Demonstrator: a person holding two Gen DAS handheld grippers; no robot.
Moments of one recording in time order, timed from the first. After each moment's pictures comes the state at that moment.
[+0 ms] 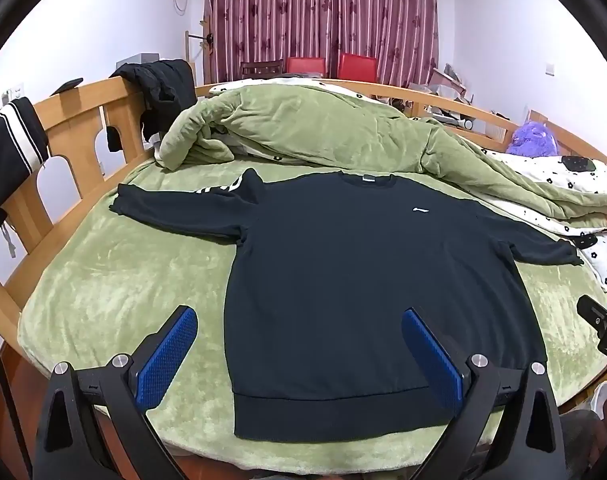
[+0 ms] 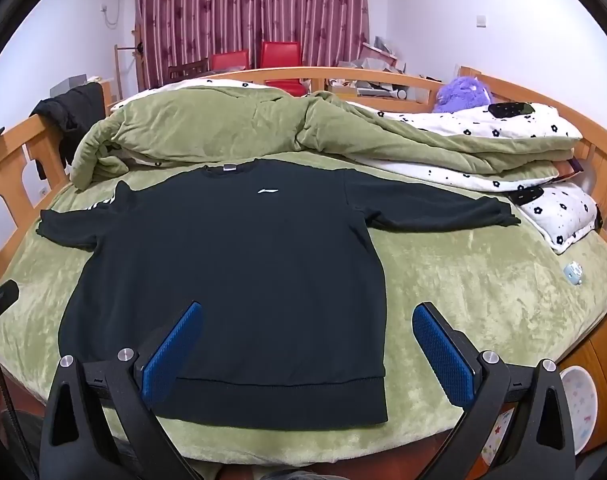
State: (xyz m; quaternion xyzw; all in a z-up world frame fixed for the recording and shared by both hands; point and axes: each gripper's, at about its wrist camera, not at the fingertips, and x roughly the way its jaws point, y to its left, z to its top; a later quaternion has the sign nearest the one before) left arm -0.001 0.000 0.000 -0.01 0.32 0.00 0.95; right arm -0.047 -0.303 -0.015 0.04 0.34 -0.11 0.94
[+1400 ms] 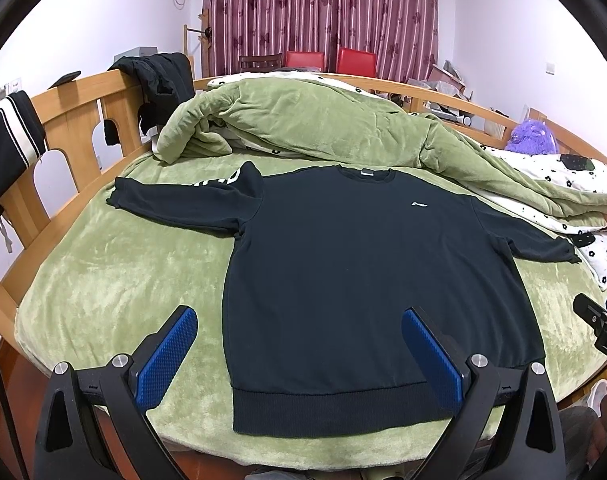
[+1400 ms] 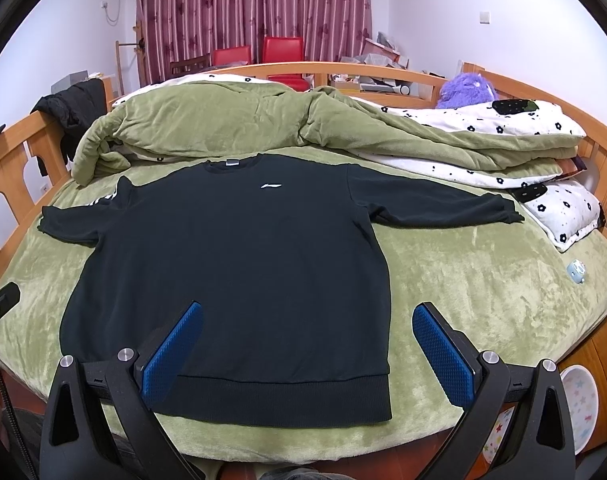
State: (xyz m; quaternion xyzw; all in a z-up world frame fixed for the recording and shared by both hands) left arm -0.004 -0.006 -0.003 -0.01 0.34 0.00 0.94; right arm -0.045 -0.300 -0.021 0.04 0.34 -0.10 0.93
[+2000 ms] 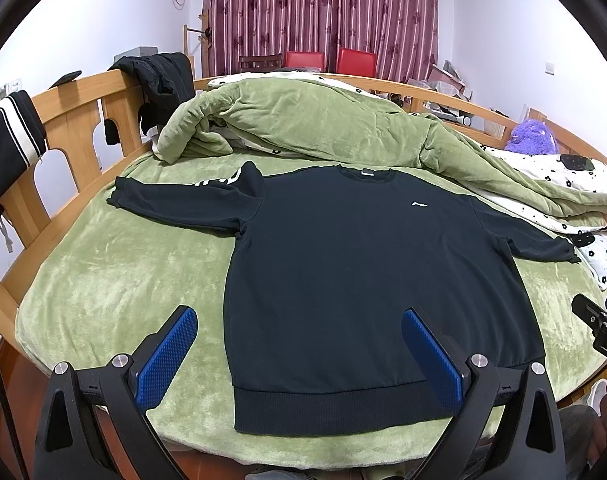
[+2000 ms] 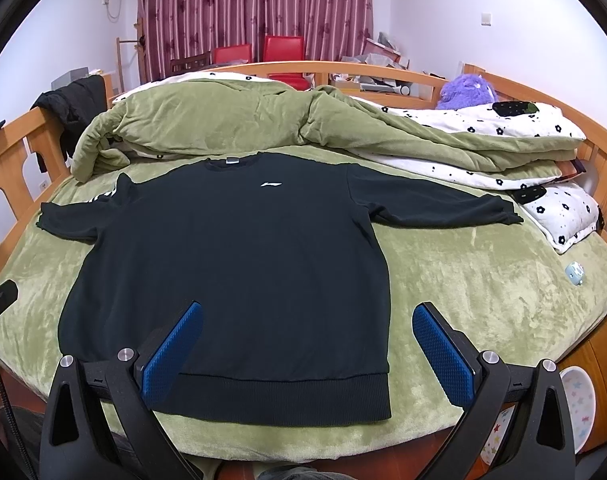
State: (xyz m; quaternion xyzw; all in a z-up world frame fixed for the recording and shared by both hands) left arm -0.004 -0.001 -0.011 -0.01 0.34 0.00 0.94; right arm -0.047 -0.300 -0.022 0.04 0.34 -0.10 0.93
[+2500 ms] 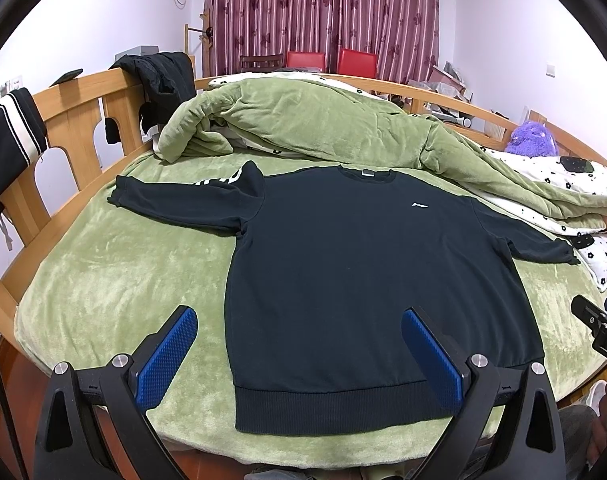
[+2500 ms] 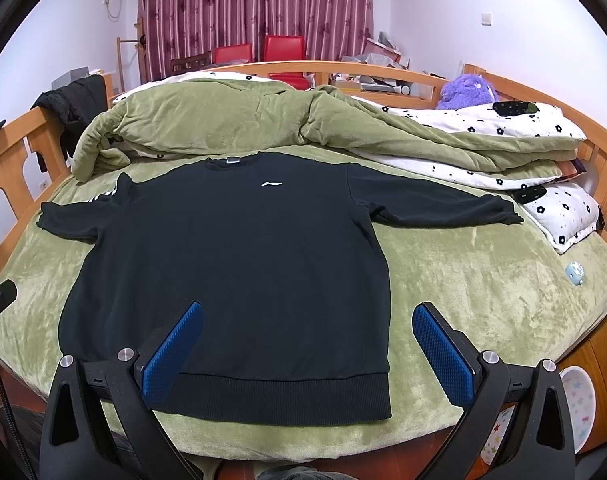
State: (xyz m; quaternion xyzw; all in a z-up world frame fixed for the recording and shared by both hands) left arm -0.003 0.000 -0.012 -0.01 0.34 0.00 0.94; right arm -0.046 -0.299 -0.022 0.04 0.34 -0.10 0.93
